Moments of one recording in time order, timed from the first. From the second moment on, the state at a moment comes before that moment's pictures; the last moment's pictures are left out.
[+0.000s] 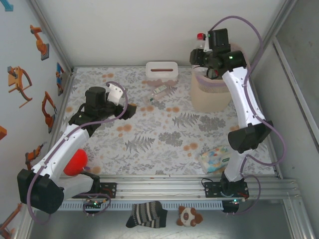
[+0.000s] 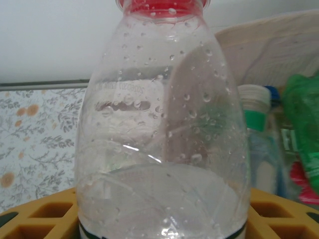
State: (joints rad) left arm -0.40 1.15 0.96 -0.37 0.24 0.14; right arm 0.29 1.88 2.25 -1.02 0.00 0.26
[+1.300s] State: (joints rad) left arm -0.40 1.14 0.96 -0.37 0.22 0.14; right arm 0.06 2.08 2.33 -1.12 -0.55 0.18
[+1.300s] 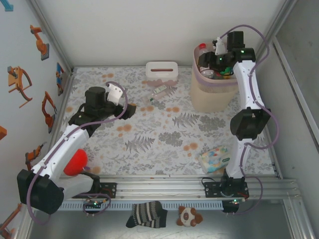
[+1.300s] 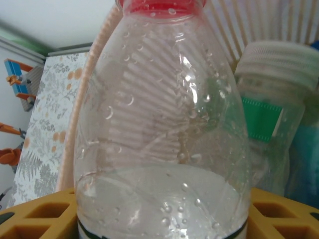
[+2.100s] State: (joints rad) left arm -0.40 1.14 0.96 -0.37 0.22 0.14; right arm 0.05 2.06 2.44 -1.26 -0.56 0.14
